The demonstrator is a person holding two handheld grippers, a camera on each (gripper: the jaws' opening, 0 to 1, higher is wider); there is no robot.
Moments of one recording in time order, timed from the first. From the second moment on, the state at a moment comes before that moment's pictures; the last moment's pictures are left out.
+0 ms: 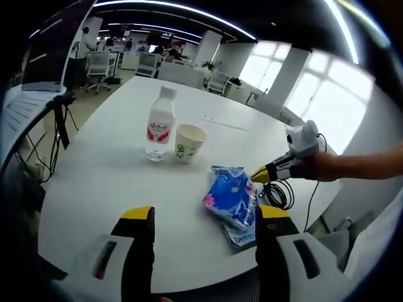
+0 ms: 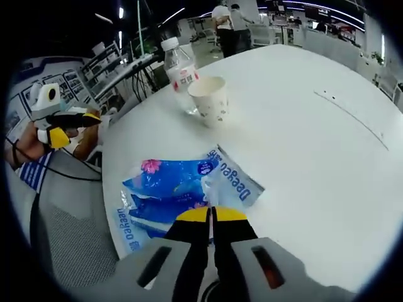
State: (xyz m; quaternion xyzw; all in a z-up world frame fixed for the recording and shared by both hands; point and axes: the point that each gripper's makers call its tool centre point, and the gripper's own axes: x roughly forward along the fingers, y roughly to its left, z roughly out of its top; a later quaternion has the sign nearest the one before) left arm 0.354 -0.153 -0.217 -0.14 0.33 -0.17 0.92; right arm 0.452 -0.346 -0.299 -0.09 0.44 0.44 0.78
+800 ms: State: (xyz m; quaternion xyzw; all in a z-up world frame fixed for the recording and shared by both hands) left arm 0.350 -0.154 -0.219 -0.14 0.33 -0.17 0.92; right arm 0.448 -0.368 -0.272 0.04 0.43 0.35 0.83
